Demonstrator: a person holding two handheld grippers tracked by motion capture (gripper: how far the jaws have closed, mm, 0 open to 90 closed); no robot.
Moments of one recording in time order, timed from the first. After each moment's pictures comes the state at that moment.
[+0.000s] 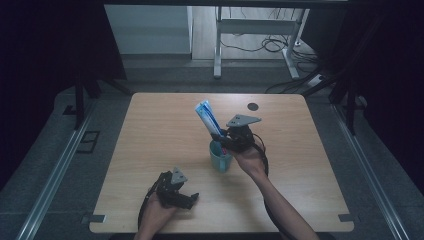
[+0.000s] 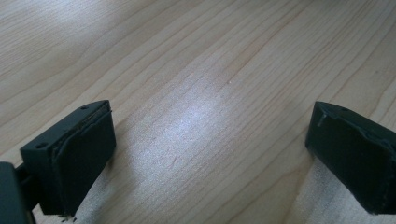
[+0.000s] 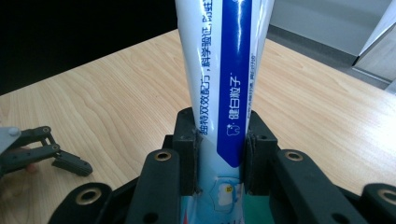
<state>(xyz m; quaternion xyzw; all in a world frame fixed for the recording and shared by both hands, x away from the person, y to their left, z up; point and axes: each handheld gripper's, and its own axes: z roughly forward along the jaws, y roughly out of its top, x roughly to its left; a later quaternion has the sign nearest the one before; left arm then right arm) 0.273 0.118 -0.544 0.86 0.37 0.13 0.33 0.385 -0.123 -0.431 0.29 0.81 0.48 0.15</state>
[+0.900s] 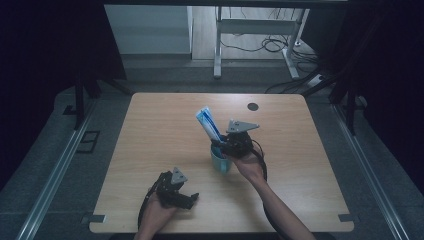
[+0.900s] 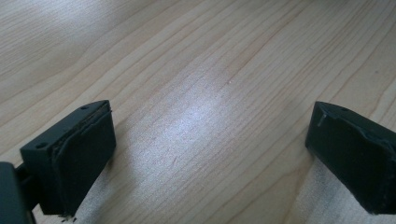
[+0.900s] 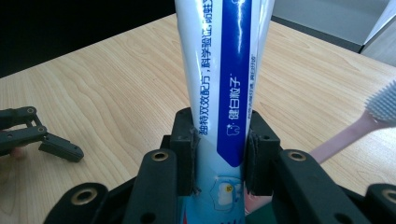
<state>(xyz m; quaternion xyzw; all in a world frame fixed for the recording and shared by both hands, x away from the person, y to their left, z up) 0.273 0.117 -0.544 0.86 0.37 0.13 0.33 0.384 -0.124 -0.459 0.30 0.81 0.48 0.14</state>
